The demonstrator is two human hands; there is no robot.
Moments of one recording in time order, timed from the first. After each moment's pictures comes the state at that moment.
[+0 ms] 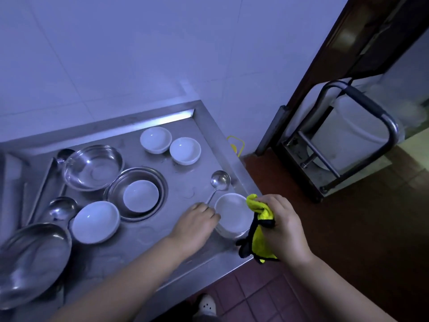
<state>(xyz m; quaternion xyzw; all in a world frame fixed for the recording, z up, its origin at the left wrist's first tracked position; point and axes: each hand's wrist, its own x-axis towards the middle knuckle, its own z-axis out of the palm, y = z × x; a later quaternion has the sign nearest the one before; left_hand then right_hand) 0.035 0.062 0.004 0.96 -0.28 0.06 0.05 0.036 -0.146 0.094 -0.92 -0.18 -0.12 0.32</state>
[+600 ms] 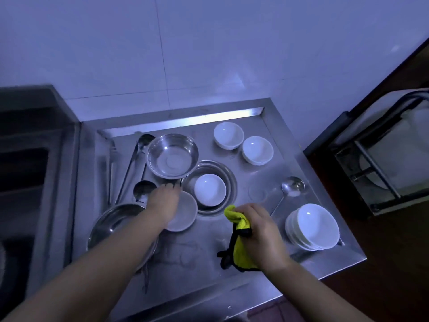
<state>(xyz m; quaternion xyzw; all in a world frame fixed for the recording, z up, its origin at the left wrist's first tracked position) 0.017 0.334 -0.016 0.98 0.07 -0.17 -0.04 0.006 0.089 0.042 -0.90 -0.25 0.01 0.35</state>
